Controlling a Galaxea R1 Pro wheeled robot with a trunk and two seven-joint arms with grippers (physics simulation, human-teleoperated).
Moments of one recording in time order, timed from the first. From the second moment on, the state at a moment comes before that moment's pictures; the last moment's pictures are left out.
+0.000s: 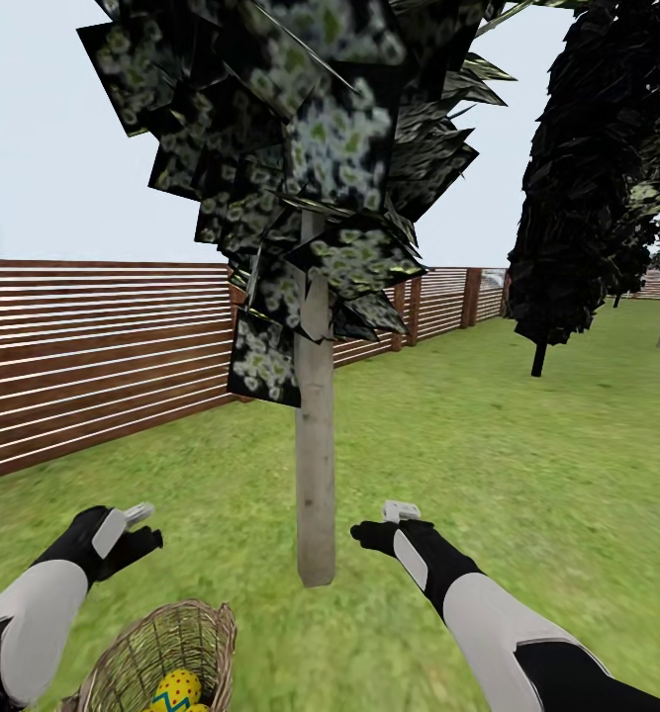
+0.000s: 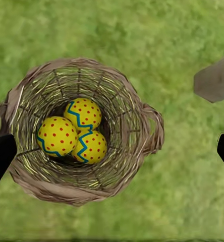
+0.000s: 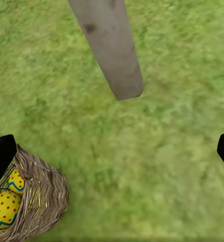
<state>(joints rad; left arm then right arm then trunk) -0.86 0.20 0.48 -0.34 0.12 0.68 0.22 -0.82 0.17 0.00 -0.31 -0.18 0.35 -0.01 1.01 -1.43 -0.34</state>
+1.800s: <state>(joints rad) -0.93 0.23 0.48 -0.32 0.13 0.80 0.31 -0.82 0.17 0.00 -0.31 -0.17 0.35 -0.01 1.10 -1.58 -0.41</state>
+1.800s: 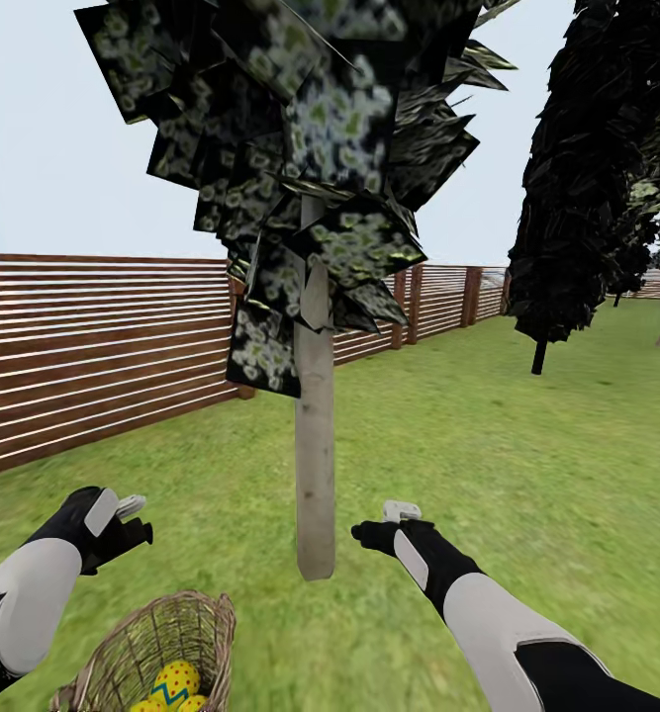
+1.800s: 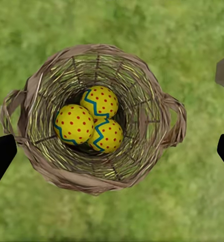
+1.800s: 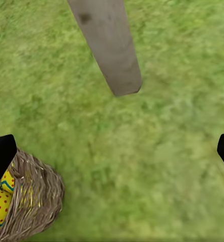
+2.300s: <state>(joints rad) -0.93 0.23 0.48 -0.32 0.13 0.77 0.31 -0.82 0.17 0.00 -0.31 -0.17 0.35 -0.01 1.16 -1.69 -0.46</state>
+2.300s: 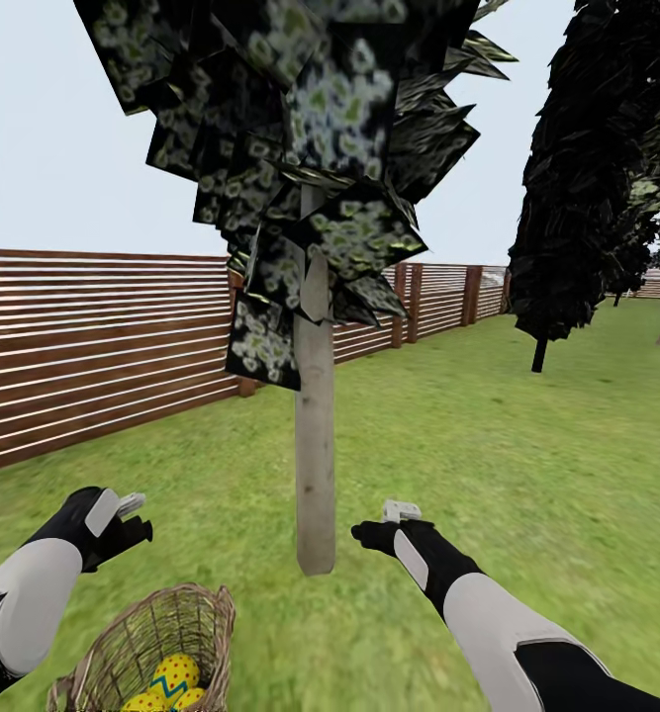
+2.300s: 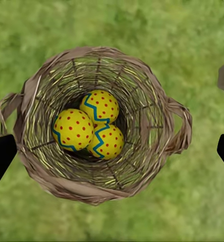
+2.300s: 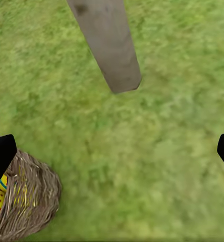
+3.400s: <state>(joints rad) -0.93 0.22 0.48 -0.32 0.12 0.76 0.31 -0.82 0.17 0.00 -0.31 -0.17 0.35 -0.01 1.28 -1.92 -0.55</state>
